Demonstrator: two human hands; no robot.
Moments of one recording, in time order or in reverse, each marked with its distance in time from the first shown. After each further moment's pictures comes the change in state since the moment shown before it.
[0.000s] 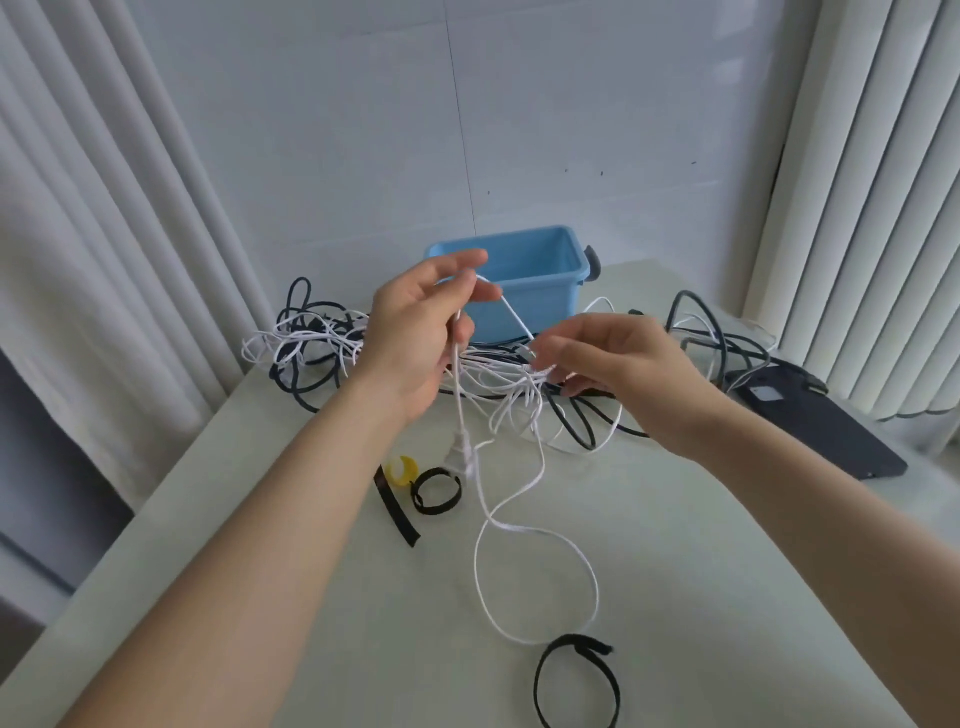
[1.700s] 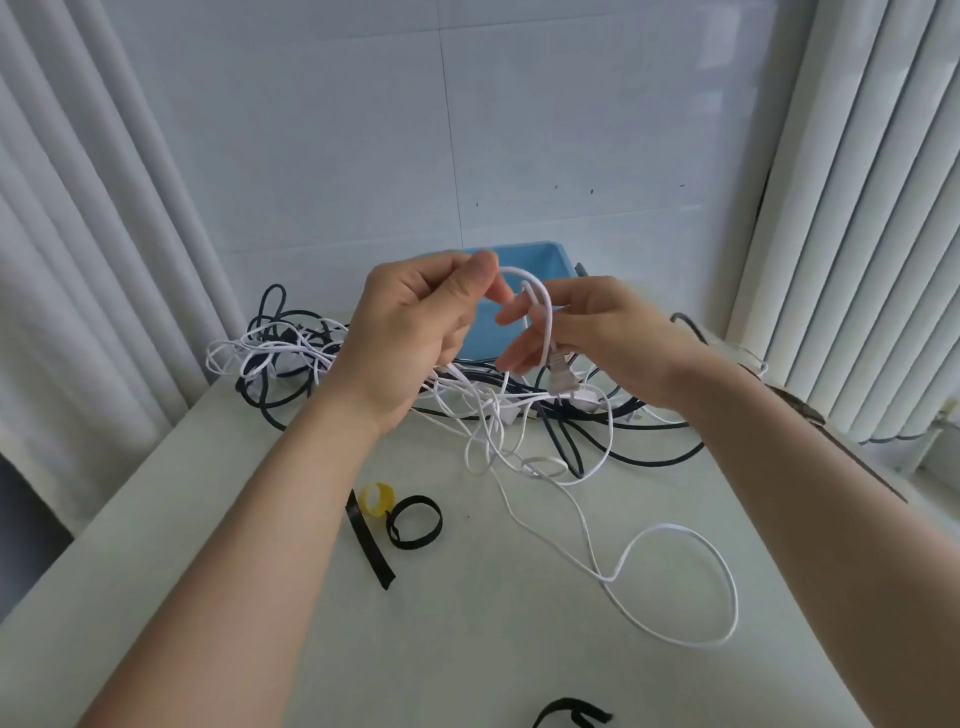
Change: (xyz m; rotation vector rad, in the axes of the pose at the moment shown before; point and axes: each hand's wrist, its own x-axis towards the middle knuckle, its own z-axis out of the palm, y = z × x) left_hand 0.005 0.009 -0.001 0.072 -0.276 0.252; right_hand 0.051 -0.018 -0.012 -0.132 -0.168 -0.032
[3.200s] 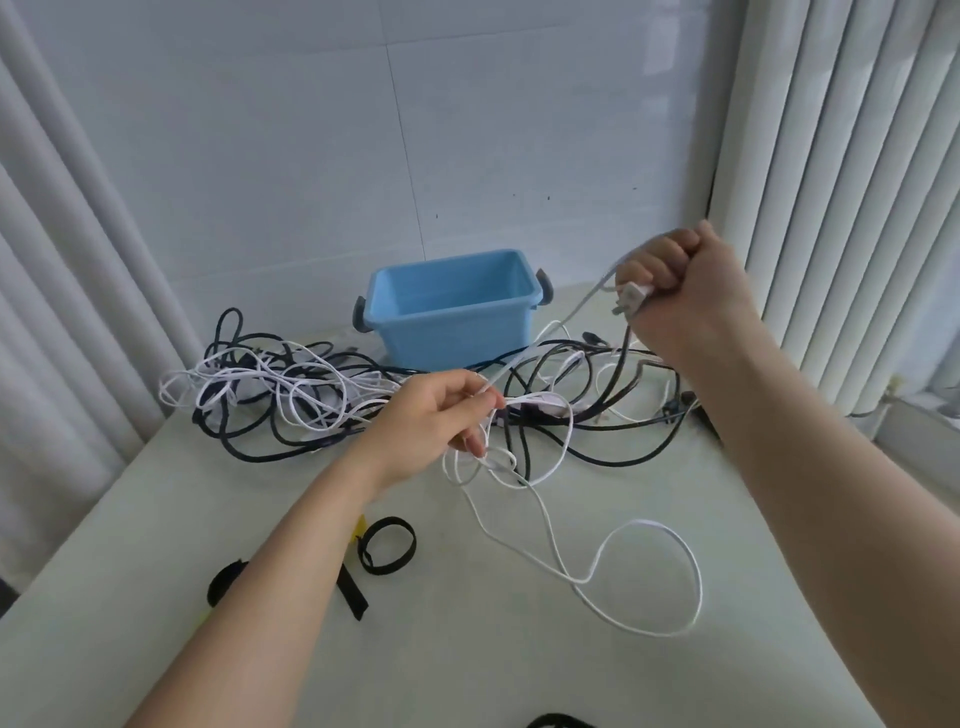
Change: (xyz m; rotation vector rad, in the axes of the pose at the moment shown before) left_hand -0.009 -0.069 0.009 0.303 -0.205 -0.352; right_hand 0.005 0.007 -0.071 1.457 0.627 -0.052
